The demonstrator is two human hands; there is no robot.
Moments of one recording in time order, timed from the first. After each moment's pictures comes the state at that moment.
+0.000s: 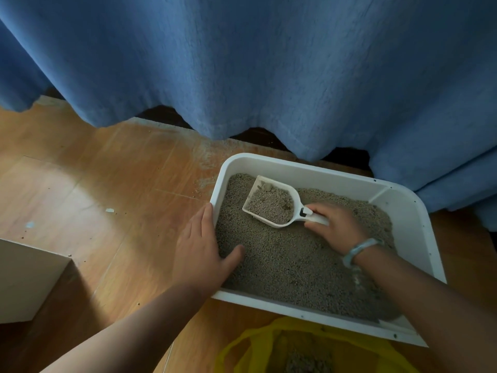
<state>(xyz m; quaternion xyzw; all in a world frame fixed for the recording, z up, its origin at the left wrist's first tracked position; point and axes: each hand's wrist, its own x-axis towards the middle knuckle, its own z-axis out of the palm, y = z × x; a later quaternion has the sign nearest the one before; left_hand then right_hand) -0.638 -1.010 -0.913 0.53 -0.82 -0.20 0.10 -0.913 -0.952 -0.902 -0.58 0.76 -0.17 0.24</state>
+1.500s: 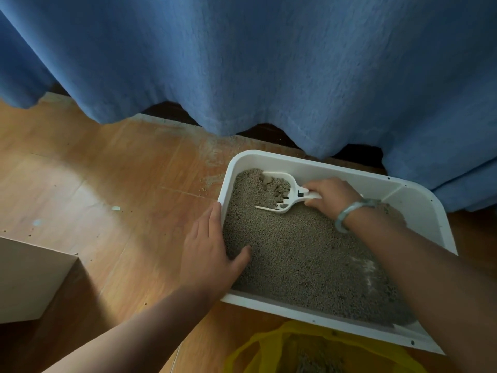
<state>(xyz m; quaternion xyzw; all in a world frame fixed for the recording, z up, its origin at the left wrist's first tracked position) -0.639 -1.008 -0.906 0.52 -0.81 -0.22 0.13 -0.908 -1.015 -0.879 -0.59 0.78 0.03 0.19</state>
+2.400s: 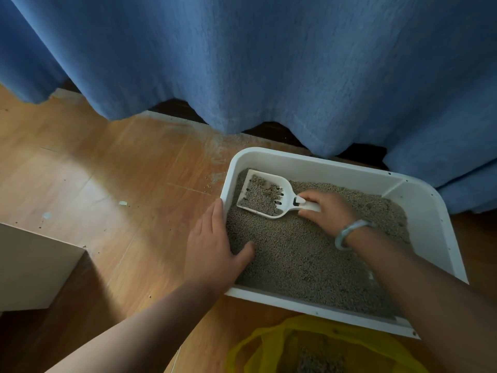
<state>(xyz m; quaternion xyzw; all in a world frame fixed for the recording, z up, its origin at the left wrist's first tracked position) -0.640 -1.005 -0.906 0.54 -0.81 -0.21 0.14 -0.892 -0.991 -0.902 -0.57 0.77 -0.14 0.27</state>
